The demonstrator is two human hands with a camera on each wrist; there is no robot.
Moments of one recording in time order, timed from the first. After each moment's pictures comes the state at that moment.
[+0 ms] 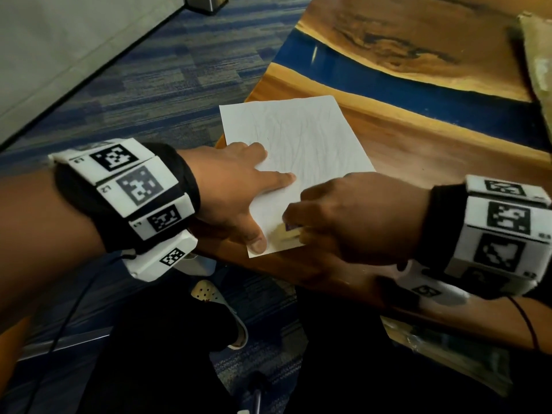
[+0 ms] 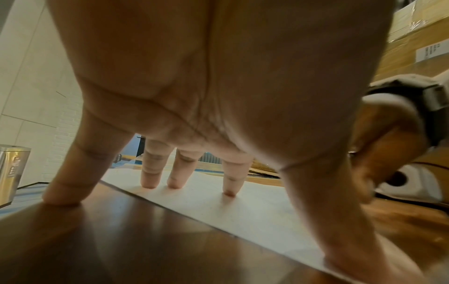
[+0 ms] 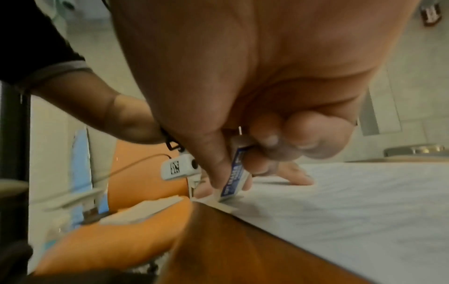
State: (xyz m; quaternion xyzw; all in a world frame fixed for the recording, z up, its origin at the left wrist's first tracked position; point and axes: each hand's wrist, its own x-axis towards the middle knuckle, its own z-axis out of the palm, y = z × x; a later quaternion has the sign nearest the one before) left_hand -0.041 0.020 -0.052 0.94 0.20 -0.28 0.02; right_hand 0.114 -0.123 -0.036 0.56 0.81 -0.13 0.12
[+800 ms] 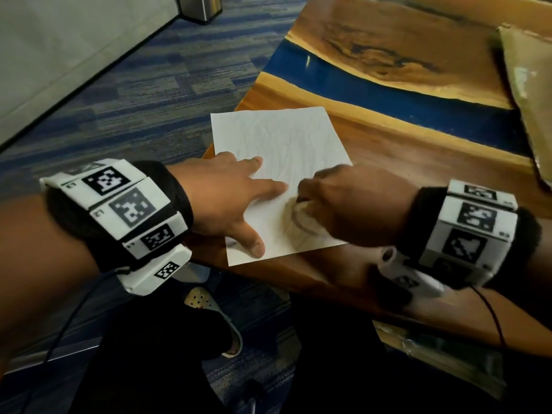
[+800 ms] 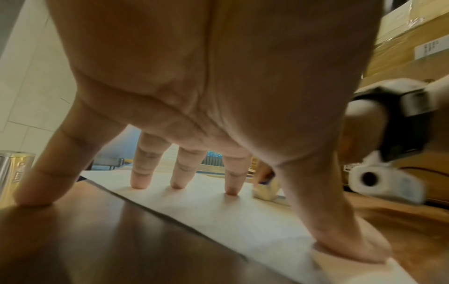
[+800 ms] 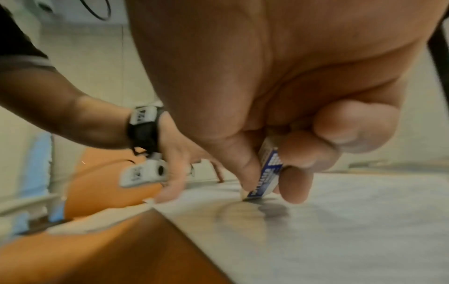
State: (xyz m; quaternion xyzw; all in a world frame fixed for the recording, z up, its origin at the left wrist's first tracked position) left_hand -0.039 0.012 -0.052 0.94 0.21 -0.27 0.04; right_hand 0.125 -0.121 -0.035 0.68 0.72 -0.11 0.11
